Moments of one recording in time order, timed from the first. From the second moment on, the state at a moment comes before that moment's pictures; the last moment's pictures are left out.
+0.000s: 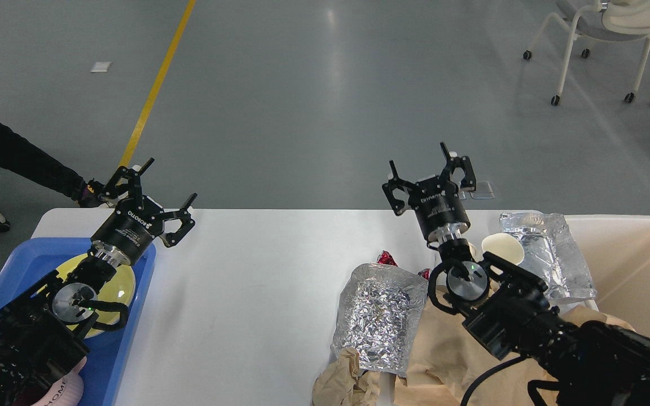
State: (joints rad) left arm -0.64 0.24 -0.86 -0.36 -0.02 -0.82 -0.20; right arm 0.77 0.07 0.54 0.39 0.48 0.64 0.46
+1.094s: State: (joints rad) left arm -0.64 0.24 -0.86 -0.36 -0.02 -0.82 -0.20; right arm 1.18 -0.12 0.58 0.40 0.41 0.63 0.46
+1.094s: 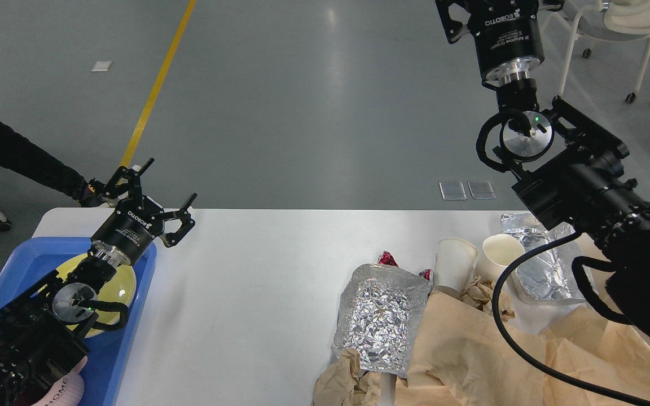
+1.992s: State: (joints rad) left arm -0.64 0.23 -0.86 -0.36 -0.02 -0.82 -0.20; right arm 2.09 -0.07 -1.31 0.70 0.03 0.88 0.25
